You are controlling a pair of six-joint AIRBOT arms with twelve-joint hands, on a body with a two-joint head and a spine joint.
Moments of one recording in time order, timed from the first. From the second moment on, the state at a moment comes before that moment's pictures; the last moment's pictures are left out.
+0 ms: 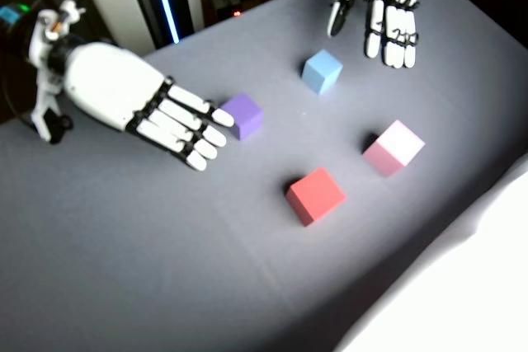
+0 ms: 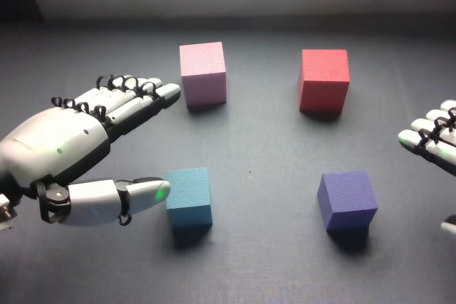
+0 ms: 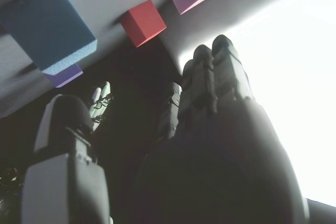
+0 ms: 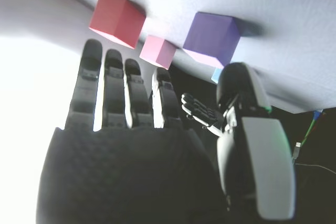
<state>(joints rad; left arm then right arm) 0.96 -1.00 1.10 -0.07 -1.06 0.68 -1.03 -0.78 0.78 0.32 0.88 -1.36</state>
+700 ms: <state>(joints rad) 0.91 -1.10 1.16 -0.07 -0.93 0.69 -1.06 -0.79 0.78 0.37 0.91 -1.36</state>
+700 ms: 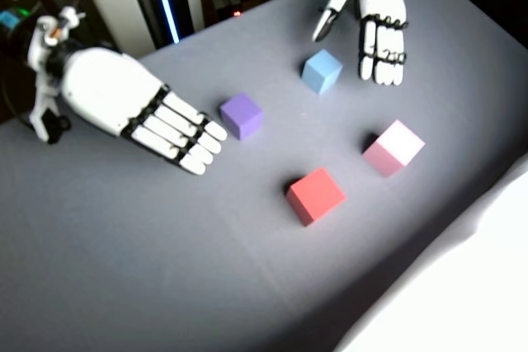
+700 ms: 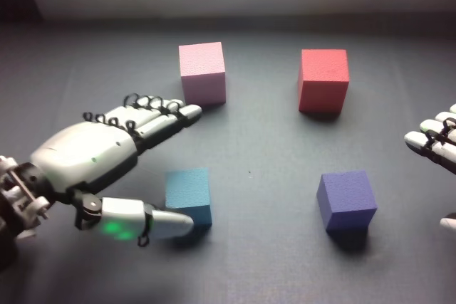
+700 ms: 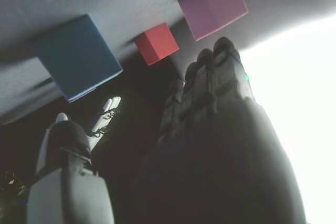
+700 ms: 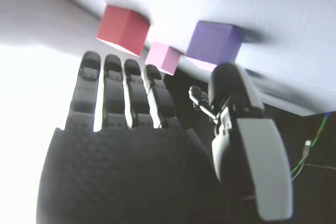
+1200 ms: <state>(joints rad) 0.88 -1.18 1.23 -0.07 -0.86 0.67 -1.07 -0.79 0.78 0.38 0.92 -1.35</state>
